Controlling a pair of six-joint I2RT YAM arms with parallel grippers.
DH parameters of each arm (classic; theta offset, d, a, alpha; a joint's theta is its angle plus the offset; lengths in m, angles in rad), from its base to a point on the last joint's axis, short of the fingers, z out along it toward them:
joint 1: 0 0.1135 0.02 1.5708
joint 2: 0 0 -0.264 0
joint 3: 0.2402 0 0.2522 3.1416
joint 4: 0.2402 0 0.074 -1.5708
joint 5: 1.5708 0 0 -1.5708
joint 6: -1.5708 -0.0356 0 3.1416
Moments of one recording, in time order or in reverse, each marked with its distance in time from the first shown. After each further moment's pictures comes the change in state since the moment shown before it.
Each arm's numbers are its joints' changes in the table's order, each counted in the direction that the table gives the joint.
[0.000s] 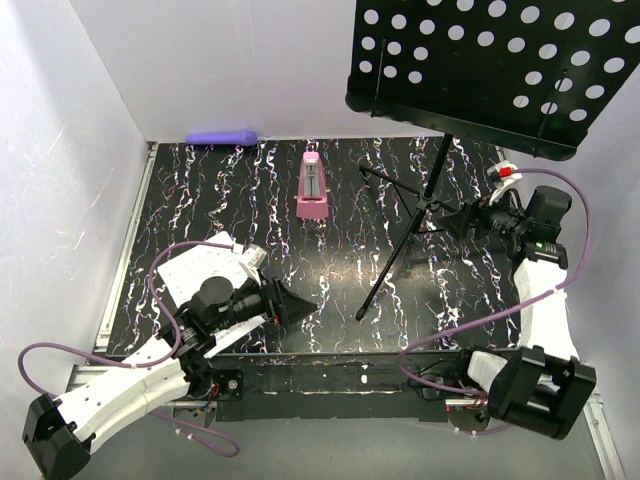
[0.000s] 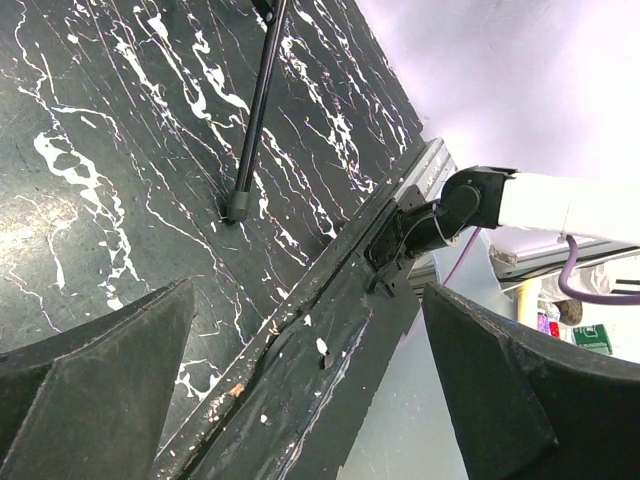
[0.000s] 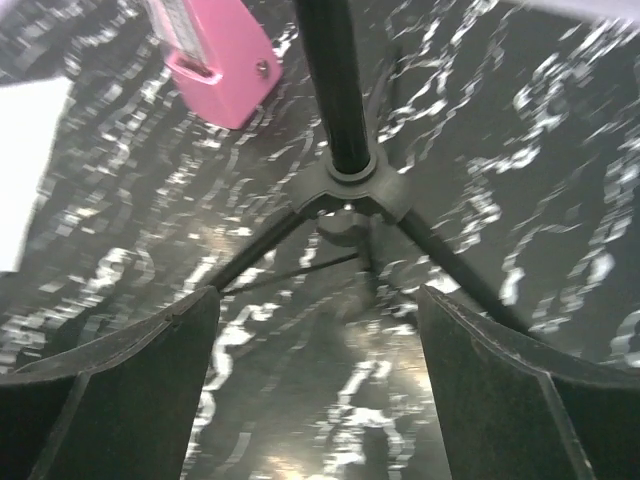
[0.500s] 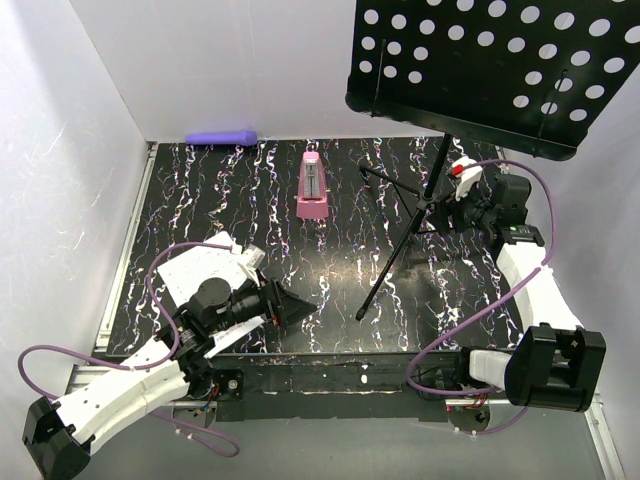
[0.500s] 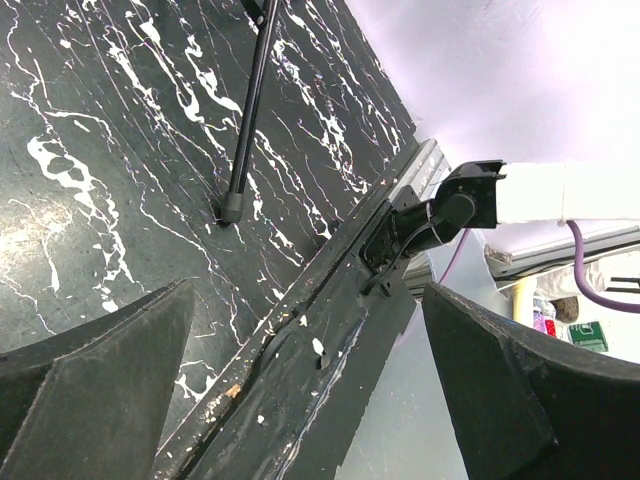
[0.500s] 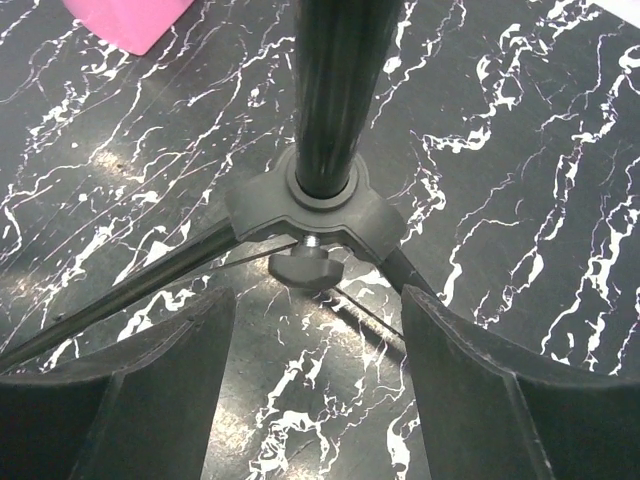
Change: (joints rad) left arm 0.000 0.013 -0.007 -0.010 0.007 0.002; right arm 0.217 -0.086 0.042 0.021 0.344 0.286
